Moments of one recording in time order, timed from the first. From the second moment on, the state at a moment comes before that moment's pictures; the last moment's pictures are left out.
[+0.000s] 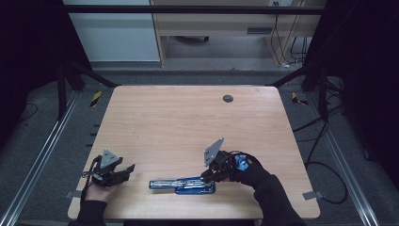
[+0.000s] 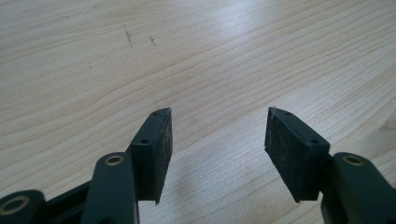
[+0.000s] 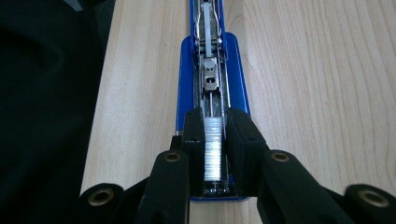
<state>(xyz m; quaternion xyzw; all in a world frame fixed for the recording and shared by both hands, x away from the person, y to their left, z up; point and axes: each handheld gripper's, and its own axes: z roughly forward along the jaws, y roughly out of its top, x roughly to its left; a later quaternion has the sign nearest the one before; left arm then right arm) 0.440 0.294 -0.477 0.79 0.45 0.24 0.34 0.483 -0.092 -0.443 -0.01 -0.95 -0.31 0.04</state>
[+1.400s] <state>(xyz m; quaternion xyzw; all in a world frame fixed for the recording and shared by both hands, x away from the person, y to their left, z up) 0.440 0.294 -0.477 0.79 0.45 0.24 0.34 0.486 -0.094 -0.446 0.00 -0.95 -0.31 0.05</state>
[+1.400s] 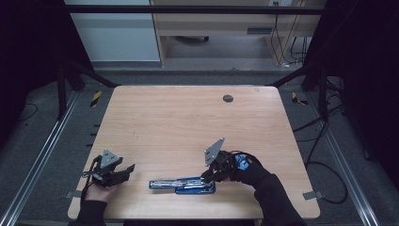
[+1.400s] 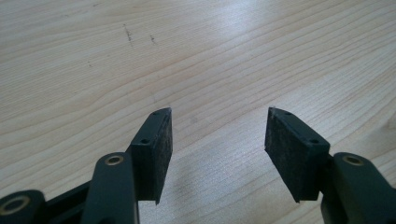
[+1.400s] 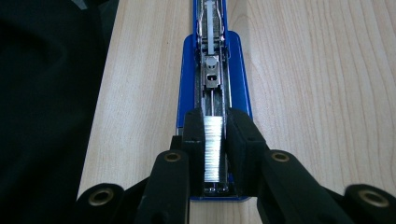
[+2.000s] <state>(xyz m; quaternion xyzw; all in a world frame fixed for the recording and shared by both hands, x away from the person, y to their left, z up) 0.440 0.294 -0.477 0.79 0.45 0.24 0.34 0.485 -0.094 -0.448 0.00 -0.95 -0.31 0.05</state>
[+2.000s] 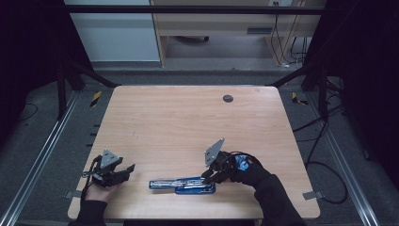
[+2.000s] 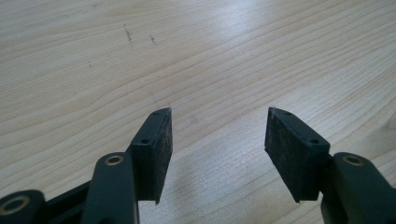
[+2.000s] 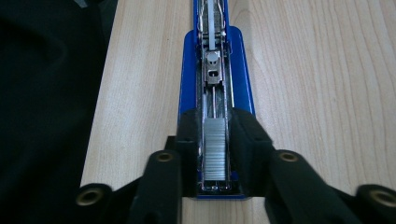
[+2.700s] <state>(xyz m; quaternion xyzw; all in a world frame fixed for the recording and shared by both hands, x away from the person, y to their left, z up) 0.438 0.291 -0.476 0.79 0.45 0.24 0.35 0.474 -0.122 -0.433 -0.12 -0.92 -0.37 -0.05</state>
